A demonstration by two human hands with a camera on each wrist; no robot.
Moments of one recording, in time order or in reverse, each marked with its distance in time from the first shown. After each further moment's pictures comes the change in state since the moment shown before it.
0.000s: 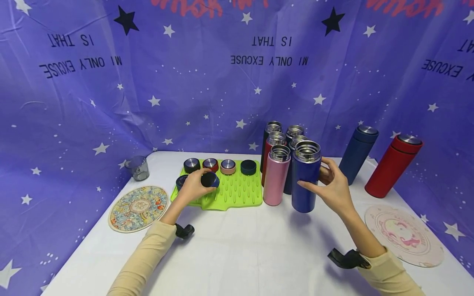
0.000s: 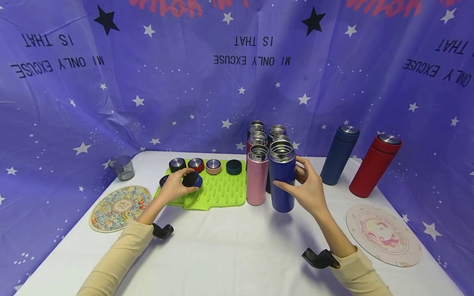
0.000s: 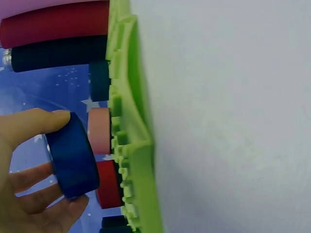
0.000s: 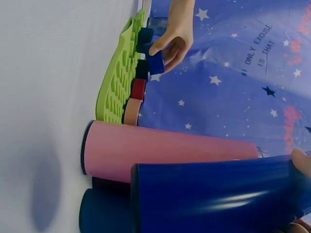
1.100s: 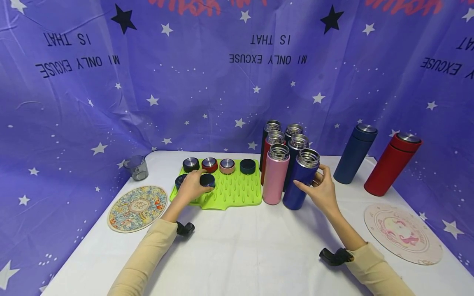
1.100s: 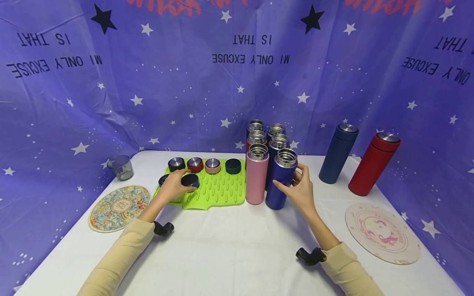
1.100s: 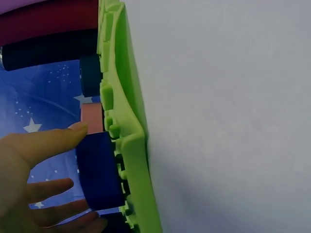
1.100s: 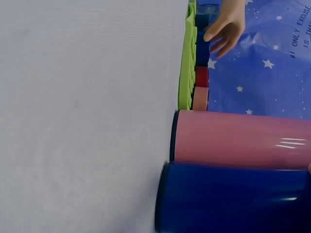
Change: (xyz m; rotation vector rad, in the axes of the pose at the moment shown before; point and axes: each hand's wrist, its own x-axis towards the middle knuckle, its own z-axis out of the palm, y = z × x) left_hand 0.004 -0.006 0.002 0.119 -0.056 -0.092; right_hand 0.006 0.062 0.030 0.156 0.060 0.158
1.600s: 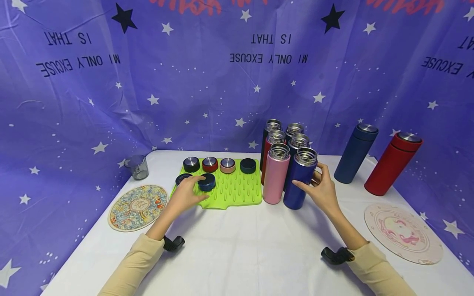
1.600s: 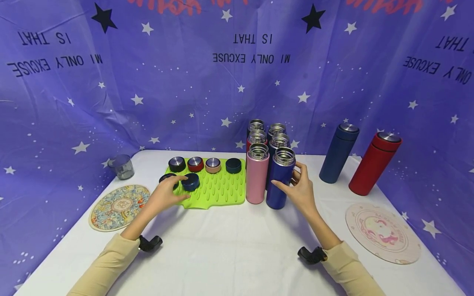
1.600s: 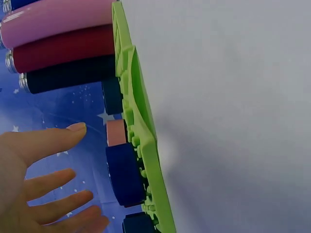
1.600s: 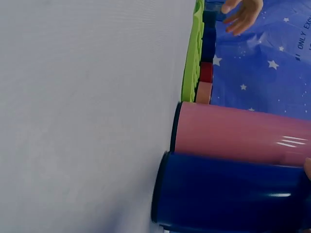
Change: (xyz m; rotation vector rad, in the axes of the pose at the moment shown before) left_hand -0.043 0.007 -0.017 -0.017 0.060 0.129; right_hand -0.002 -0.003 -0.003 -0.105 -0.041 -0.034
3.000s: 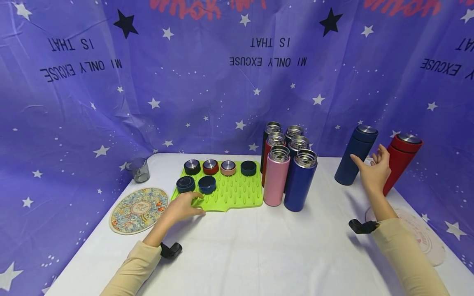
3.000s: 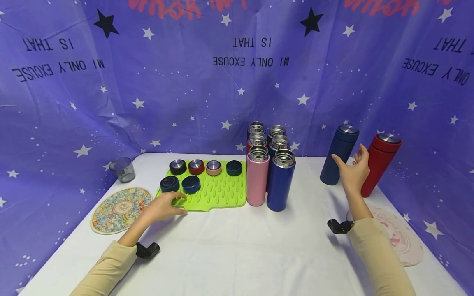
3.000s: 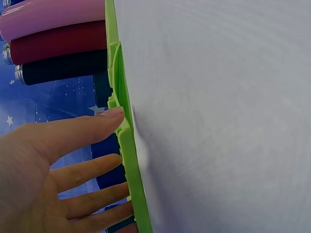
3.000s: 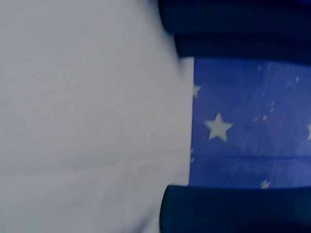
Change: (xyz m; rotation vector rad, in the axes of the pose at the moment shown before) left_hand -0.018 -0.013 0.004 0.038 -0.234 -0.094; right_hand 0.071 0.060 -0.114 -0.079 0.578 0.094
